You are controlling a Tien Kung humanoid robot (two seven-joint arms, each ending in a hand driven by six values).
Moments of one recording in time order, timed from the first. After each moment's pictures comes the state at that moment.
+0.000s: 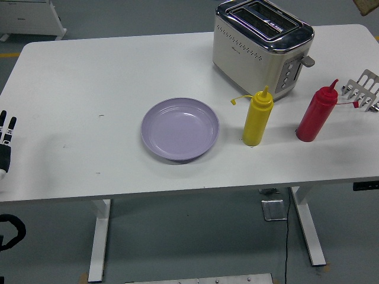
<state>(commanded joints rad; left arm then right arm) -0.01 0.14 -1.69 -1.38 0.33 0.01 -0.12 0.83 -0.43 1.16 0.92 -1.53 -0.61 0.28</state>
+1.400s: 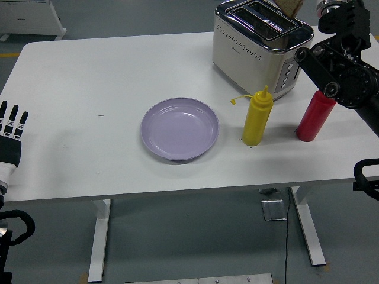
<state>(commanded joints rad) -0.04 0.14 -1.63 -1.38 0.37 0.02 -0.14 1.15 -0.12 0.91 0.59 -1.78 -0.56 -0.12</state>
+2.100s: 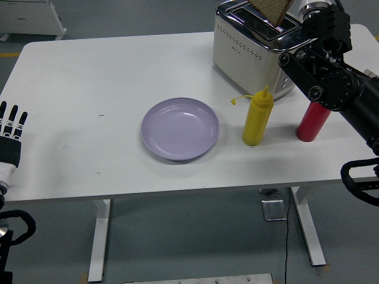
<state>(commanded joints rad) -0.05 0.14 -1.63 -1.38 0.37 0.03 -0.14 1.17 -0.06 0.89 0.56 -1.78 -0.55 -0.15</state>
